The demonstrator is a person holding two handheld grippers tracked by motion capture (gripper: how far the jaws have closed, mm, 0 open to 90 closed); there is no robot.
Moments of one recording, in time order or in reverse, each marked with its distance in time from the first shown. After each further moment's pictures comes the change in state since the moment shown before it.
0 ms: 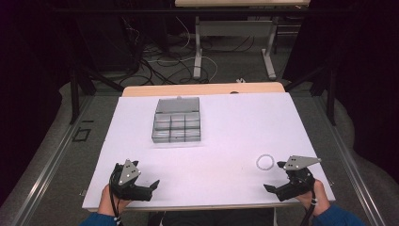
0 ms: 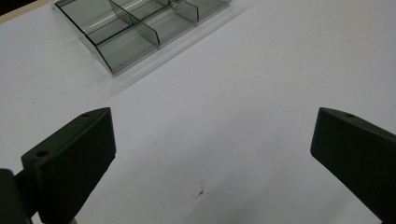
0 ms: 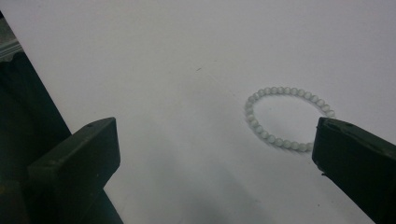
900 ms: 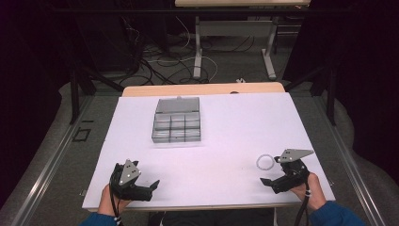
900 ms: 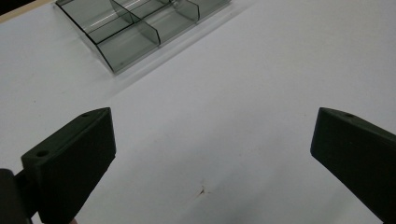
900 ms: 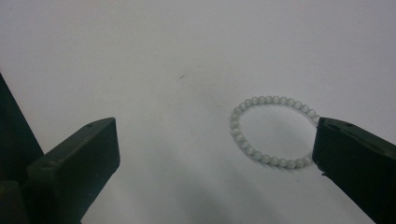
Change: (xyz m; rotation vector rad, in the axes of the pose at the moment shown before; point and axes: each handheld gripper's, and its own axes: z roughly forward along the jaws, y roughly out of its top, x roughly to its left) left arm 0.000 0.000 0.000 0.007 0.002 0.000; right arm -0.011 0.013 0.016 0.047 -0.012 0.023
